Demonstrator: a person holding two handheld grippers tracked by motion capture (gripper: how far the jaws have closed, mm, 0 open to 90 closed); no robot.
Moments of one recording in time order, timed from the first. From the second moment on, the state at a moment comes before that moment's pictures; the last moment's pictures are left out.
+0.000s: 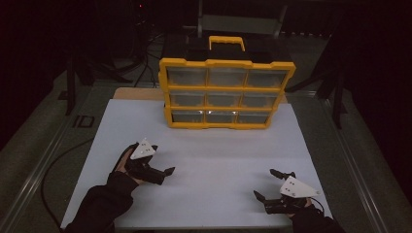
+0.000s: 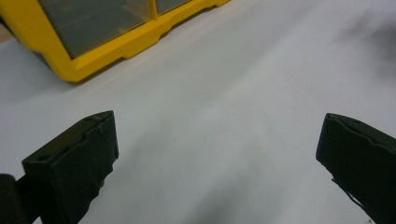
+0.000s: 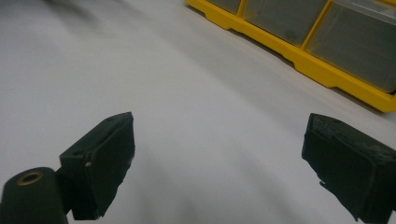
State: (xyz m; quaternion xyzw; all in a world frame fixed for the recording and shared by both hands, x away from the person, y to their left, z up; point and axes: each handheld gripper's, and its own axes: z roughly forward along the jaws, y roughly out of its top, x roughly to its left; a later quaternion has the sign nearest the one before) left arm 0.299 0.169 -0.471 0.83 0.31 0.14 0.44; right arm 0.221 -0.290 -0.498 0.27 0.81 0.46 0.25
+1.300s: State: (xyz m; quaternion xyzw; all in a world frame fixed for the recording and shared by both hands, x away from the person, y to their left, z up) left arm 0.255 0.208 -0.511 0.83 0.34 0.15 0.42; right arm 0.220 -0.289 -0.498 0.26 0.81 0.46 0.26
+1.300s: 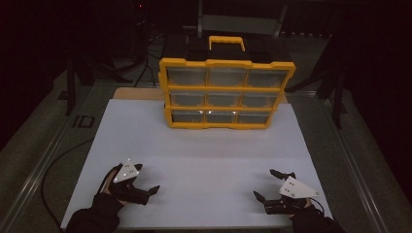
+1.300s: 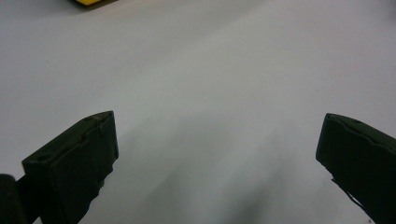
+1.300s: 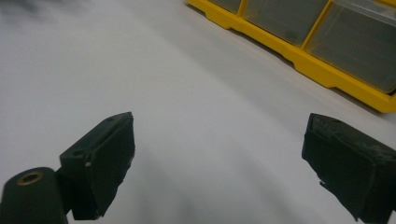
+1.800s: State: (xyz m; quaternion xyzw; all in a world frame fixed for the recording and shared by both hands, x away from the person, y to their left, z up) left arm 0.255 0.212 -0.514 0.81 0.36 0.17 0.43; right arm 0.218 -0.288 -0.497 0.26 0.81 0.46 0.26
